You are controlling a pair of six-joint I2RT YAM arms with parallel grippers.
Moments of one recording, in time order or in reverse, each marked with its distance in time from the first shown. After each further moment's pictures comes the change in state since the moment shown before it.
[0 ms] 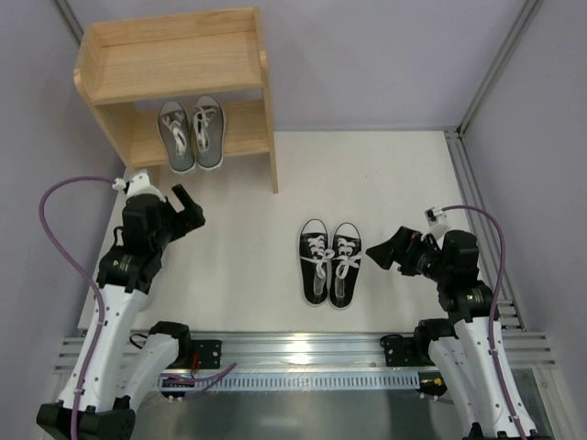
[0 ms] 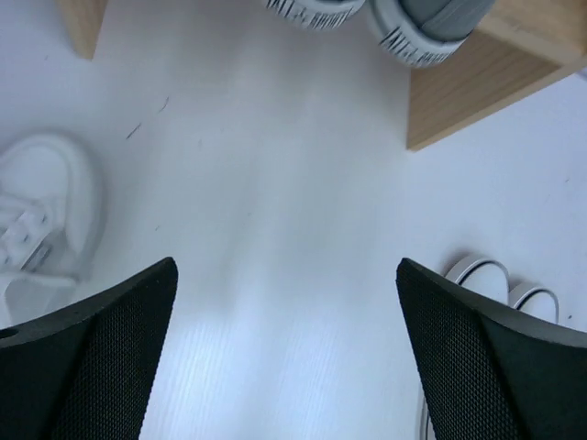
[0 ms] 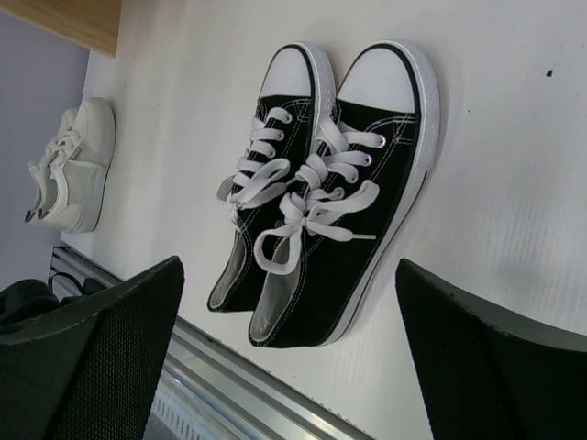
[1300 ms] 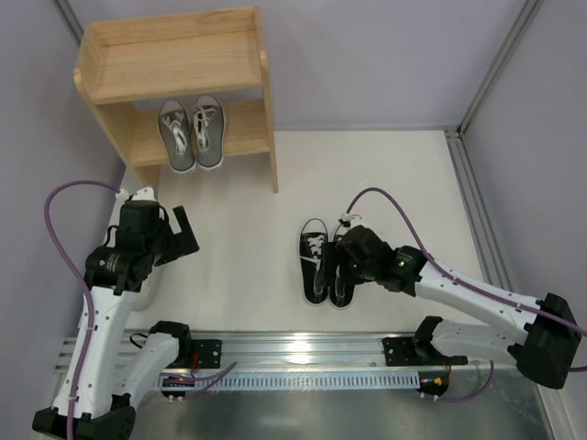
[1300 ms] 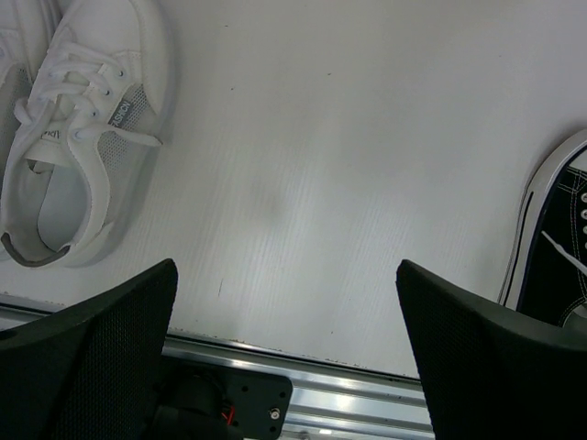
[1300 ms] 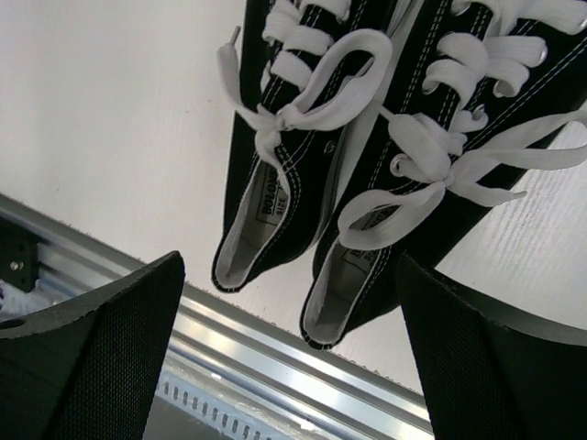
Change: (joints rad) left arm 0.000 -0.021 0.129 -0.526 0.006 0.069; right arm 0.835 0.533 0.201 -0.013 0.584 0.205
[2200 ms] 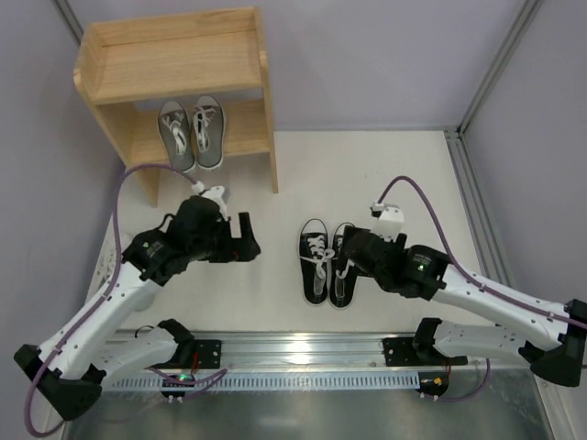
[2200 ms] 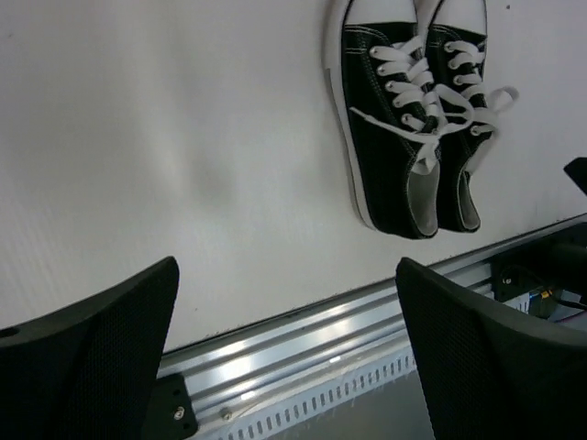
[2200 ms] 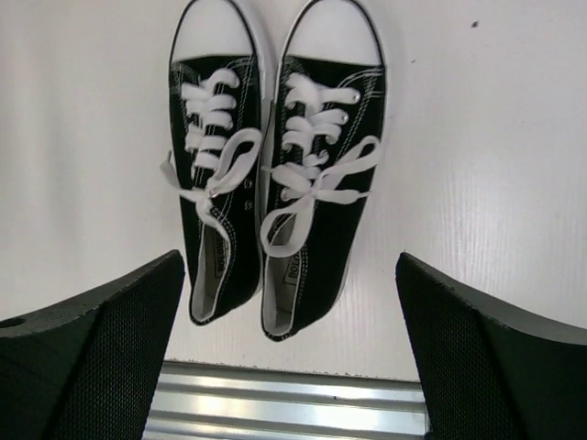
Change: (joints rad) left arm -0.342 0.116 -0.017 0.156 0.192 -0.116; right arm 0.176 0.014 0.230 -0.332 0.521 0.258
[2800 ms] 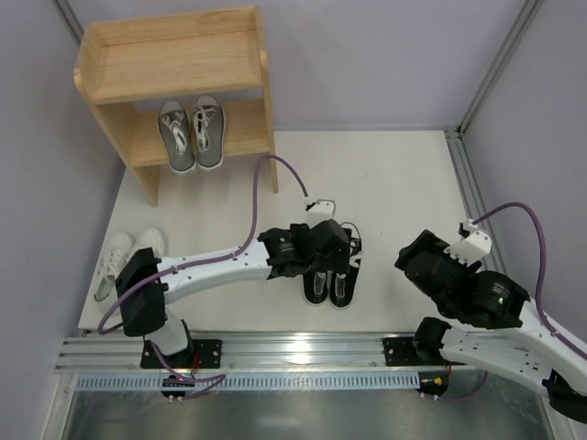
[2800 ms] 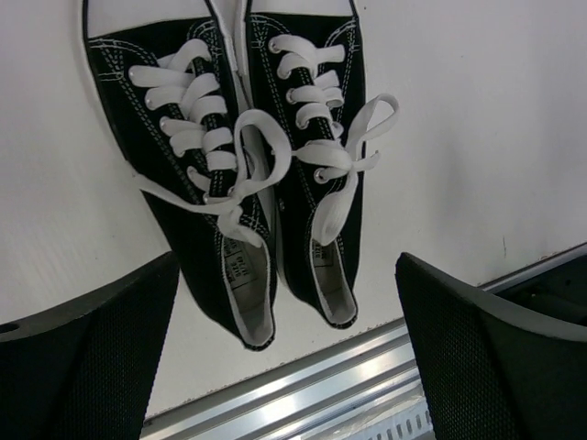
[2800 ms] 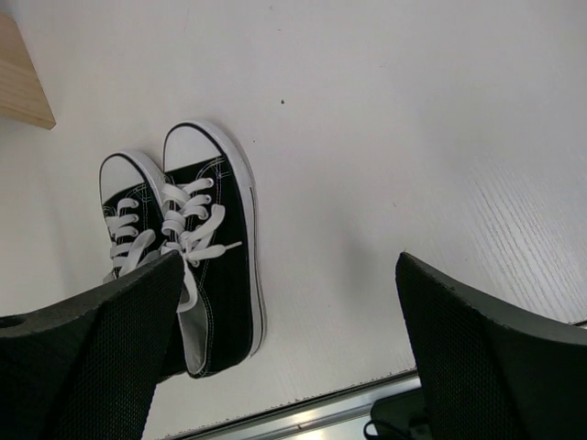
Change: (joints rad) left arm -0.667 0.656 0.235 0.326 -0.397 -0.316; right arm -0.069 -0.437 -0.032 -0.448 0.282 0.354
